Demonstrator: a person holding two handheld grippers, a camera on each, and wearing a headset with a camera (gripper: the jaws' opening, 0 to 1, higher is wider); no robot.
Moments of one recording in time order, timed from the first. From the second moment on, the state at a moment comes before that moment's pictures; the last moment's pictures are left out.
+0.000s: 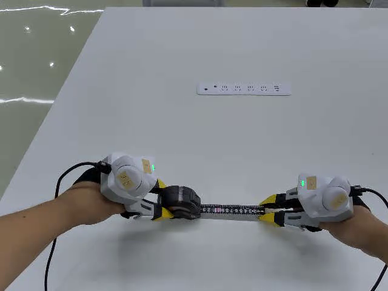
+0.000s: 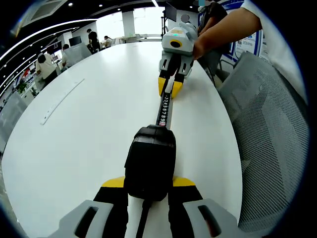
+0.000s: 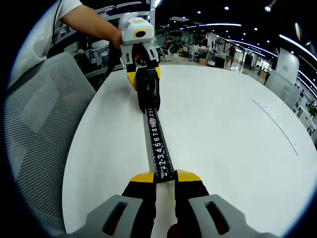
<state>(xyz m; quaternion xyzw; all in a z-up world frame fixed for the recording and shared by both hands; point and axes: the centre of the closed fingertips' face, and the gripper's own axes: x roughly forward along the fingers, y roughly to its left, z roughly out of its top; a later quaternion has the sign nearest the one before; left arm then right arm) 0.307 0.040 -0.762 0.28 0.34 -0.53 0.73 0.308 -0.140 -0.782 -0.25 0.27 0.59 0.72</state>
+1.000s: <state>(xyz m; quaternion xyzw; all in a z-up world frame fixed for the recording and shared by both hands) 0.307 0.039 -0.762 0.27 0.34 -0.53 0.73 0.311 -0.174 -0.781 -0.26 0.28 0.58 0.72</state>
